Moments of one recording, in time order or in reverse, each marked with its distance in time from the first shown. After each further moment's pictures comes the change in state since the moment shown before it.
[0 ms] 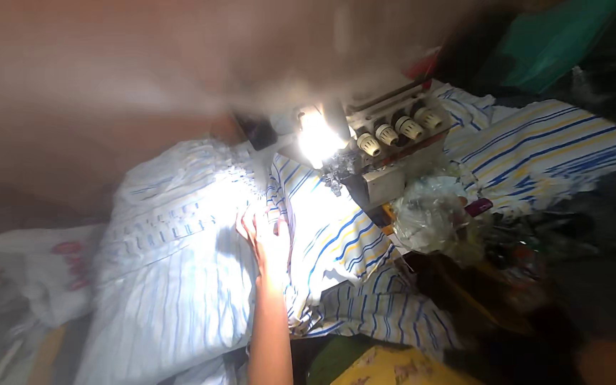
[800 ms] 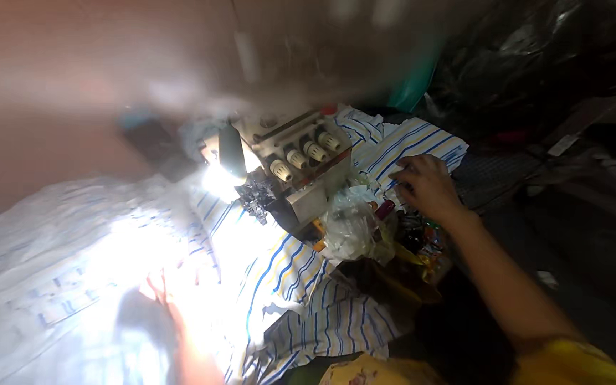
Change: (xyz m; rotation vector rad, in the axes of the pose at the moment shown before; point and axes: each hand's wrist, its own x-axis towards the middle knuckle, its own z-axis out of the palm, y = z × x) left_hand 0.009 -0.009 -0.011 0.074 -0.198 -0.053; right_hand 0.173 0.161 -0.111 -0.723 0.977 -0.437
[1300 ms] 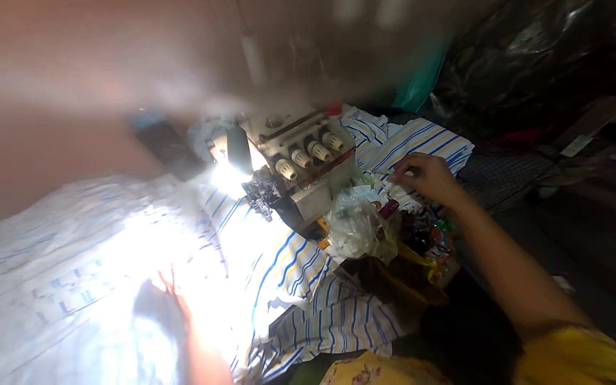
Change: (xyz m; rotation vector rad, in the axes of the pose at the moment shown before) left_hand 0.008 0.003 -0.010 0.054 -0.122 -0.059; right_hand 0.022 0.015 0.000 0.464 0.020 0.103
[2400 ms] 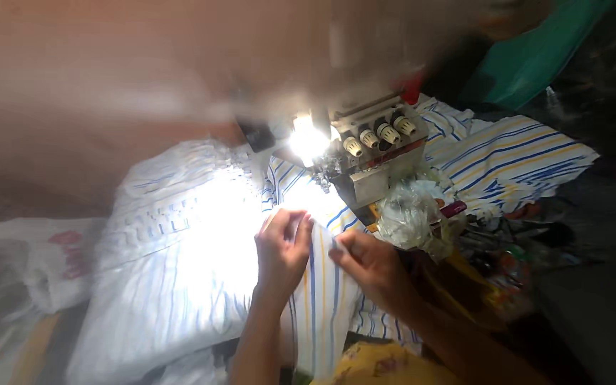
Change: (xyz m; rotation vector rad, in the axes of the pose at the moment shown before) left_hand -0.068 0.085 -0.051 -0.485 0.270 0.493; right_hand -0.115 -0.217 0.115 0.847 -0.095 -0.185
